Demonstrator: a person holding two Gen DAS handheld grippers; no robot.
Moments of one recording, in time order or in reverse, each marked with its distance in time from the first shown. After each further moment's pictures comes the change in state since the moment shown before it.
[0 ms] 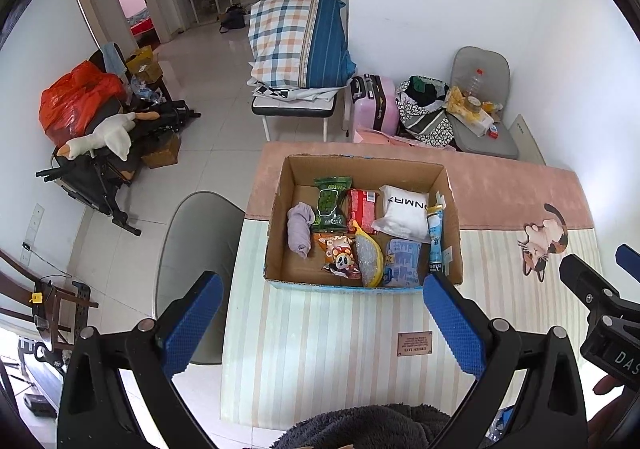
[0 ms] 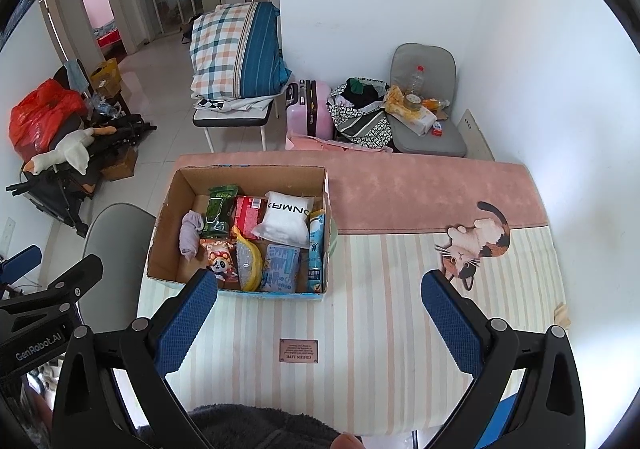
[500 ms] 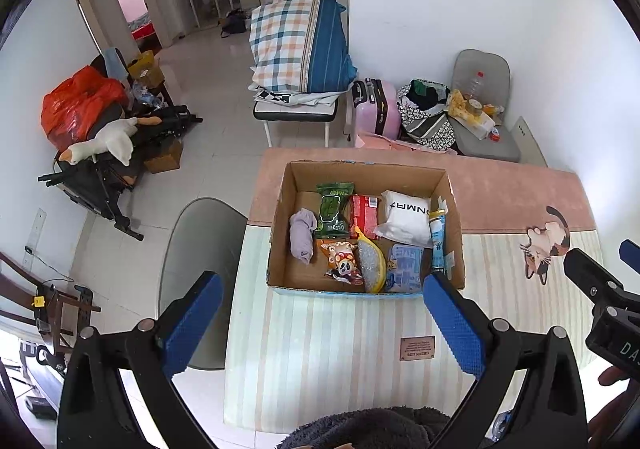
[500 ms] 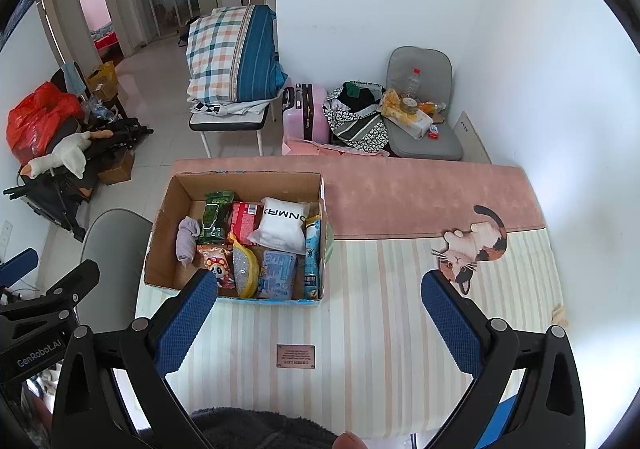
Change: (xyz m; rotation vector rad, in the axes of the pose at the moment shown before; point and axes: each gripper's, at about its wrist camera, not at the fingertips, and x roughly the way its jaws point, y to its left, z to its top) left arm 0.000 0.000 0.005 0.008 -0.014 0.006; right arm 0.002 -0.004 0.010 0.006 -0.009 -0.010
